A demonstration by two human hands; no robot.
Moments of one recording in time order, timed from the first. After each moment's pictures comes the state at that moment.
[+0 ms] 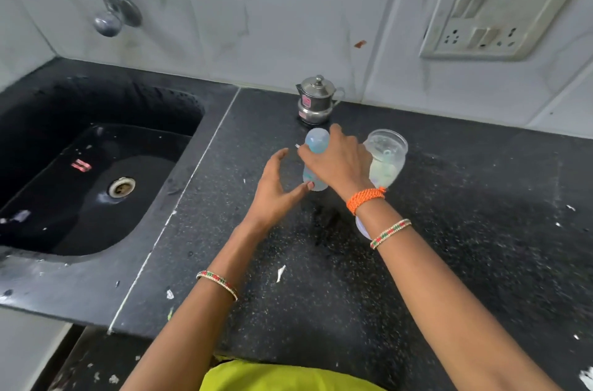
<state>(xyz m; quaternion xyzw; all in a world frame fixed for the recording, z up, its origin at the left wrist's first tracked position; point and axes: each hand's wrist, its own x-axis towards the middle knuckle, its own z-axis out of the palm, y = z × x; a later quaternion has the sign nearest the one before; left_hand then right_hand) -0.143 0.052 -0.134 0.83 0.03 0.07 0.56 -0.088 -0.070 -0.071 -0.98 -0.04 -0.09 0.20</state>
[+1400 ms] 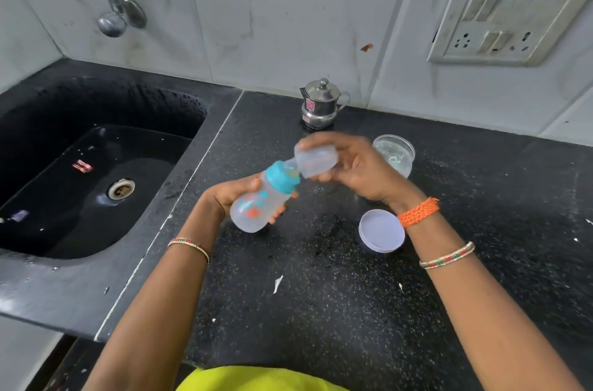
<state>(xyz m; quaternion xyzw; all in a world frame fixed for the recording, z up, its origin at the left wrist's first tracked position) -0.113 0.124 -0.134 0.55 -0.17 -0.37 0.73 -0.092 -0.114 -0.050 -0.71 -0.37 0.18 0.57</state>
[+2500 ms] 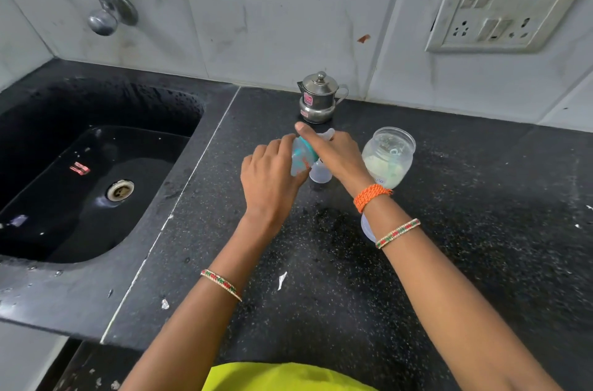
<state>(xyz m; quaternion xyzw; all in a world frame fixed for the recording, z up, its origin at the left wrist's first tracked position) -0.131 0.044 -0.107 0.94 0.04 0.32 0.13 -0.077 -0.066 -0.070 -0.89 -0.01 0.07 0.46</state>
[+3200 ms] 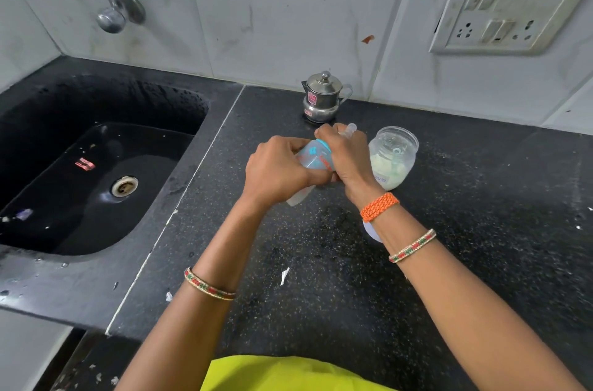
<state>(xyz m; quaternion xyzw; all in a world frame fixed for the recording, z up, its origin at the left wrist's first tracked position) -0.155 0.045 -0.044 0.90 0.07 0.05 0.42 -0.094 -0.066 -0.065 -0.77 0.02 0.01 0.64</state>
